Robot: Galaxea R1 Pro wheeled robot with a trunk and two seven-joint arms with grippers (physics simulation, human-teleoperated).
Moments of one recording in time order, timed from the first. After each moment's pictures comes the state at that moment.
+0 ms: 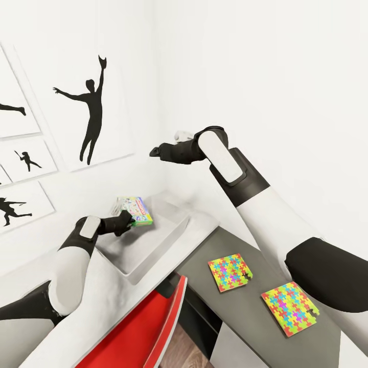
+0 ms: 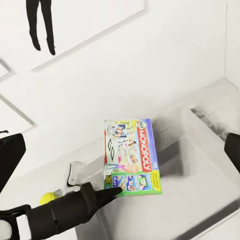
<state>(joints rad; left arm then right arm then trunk) -1.09 0.01 0.57 -0.51 0.46 0.76 -0.02 -1.44 0.17 0.52 -0.99 -1.16 0.89 -0.46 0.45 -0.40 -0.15</state>
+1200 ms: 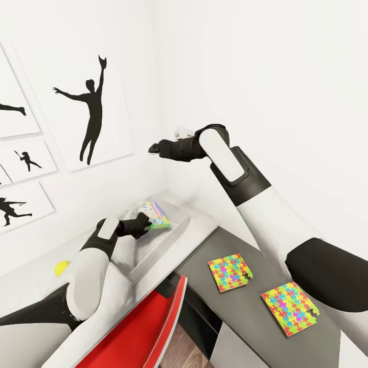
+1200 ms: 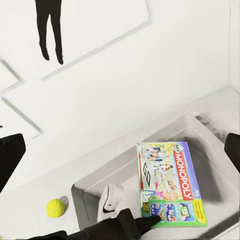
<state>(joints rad) -1.08 -0.11 0.57 -0.50 0.57 0.73 0.09 -1.44 0.17 0.51 -1.02 -1.16 0.88 -0.47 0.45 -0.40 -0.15</state>
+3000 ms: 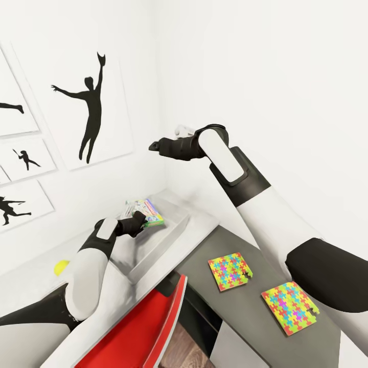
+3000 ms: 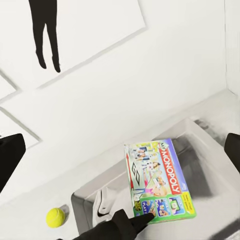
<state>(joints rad) -1.08 -0.10 0.57 -0.50 0.56 0.63 0.10 -1.44 0.17 0.52 -1.02 -1.18 0.83 -0.48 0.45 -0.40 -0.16</state>
